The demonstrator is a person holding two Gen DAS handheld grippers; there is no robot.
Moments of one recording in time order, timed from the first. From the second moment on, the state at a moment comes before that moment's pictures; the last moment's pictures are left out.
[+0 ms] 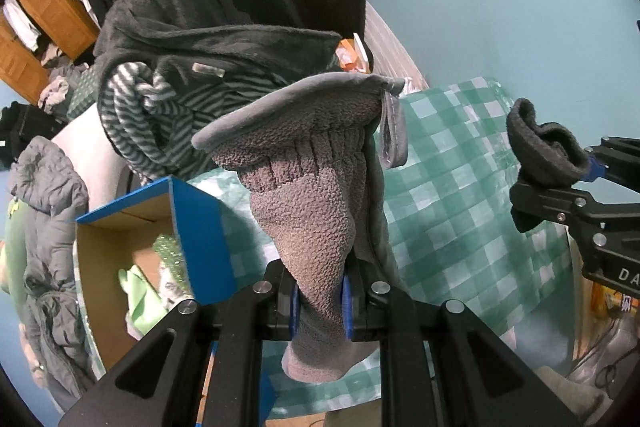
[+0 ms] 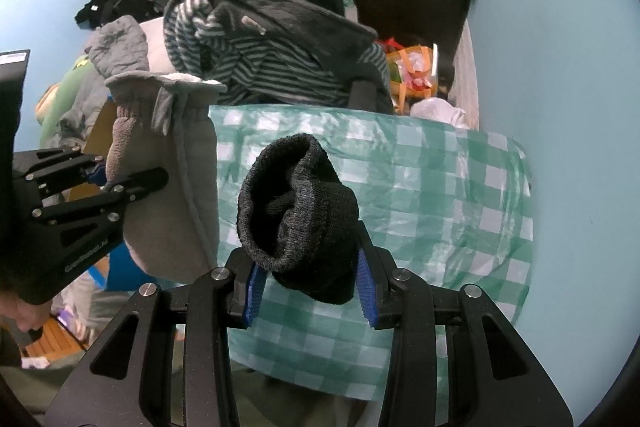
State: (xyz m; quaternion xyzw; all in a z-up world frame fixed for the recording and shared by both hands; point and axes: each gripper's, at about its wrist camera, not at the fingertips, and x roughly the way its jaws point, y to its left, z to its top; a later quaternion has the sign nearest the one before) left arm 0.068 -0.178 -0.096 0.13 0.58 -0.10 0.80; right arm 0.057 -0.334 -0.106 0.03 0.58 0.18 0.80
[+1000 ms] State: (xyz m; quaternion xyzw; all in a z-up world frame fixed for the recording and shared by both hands) left arm 0.026 -0.032 -0.029 0.07 0.55 -0.03 0.83; right arm 0.068 -0.197 -0.061 -0.01 0.54 0.26 0.80
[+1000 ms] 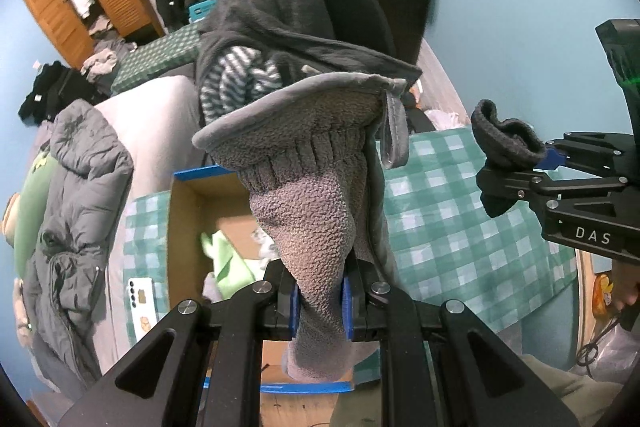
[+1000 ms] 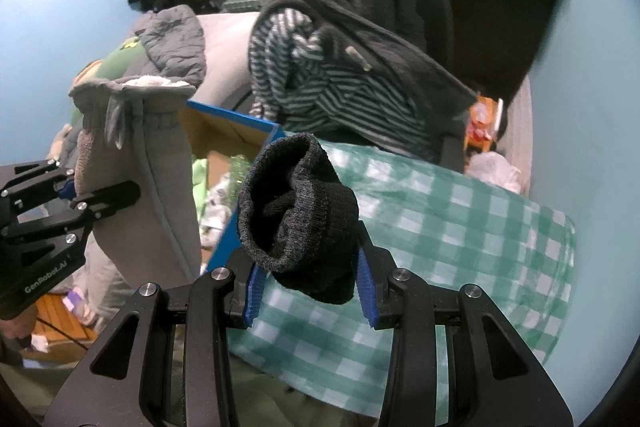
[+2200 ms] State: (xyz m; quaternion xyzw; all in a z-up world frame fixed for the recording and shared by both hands) left arm 0.039 0.086 -0.113 0.05 0.61 0.00 0.79; right arm 0.085 -0.036 -0.126 -0.03 0.60 0.31 0.73
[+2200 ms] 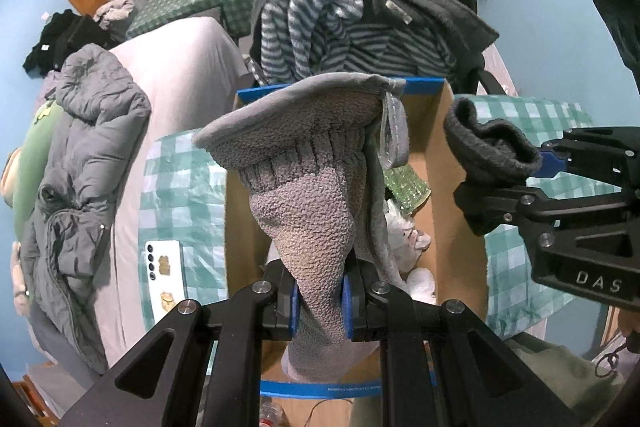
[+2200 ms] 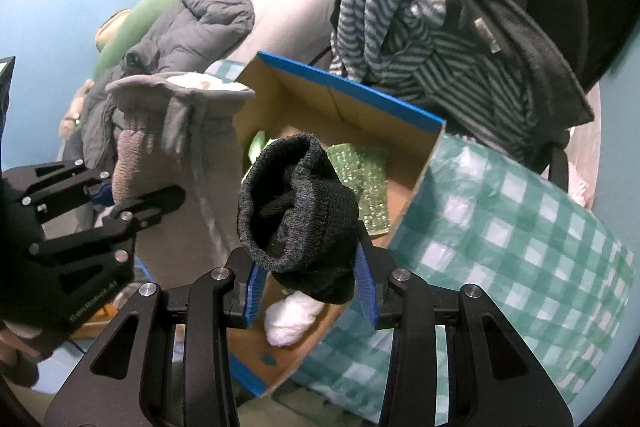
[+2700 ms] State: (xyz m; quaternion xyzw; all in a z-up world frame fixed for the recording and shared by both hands) left arm 0.048 0.084 -0.144 0.09 0.63 0.00 0.77; right arm 0.094 -0.024 -0.148 -0.03 0.63 0.28 0.73
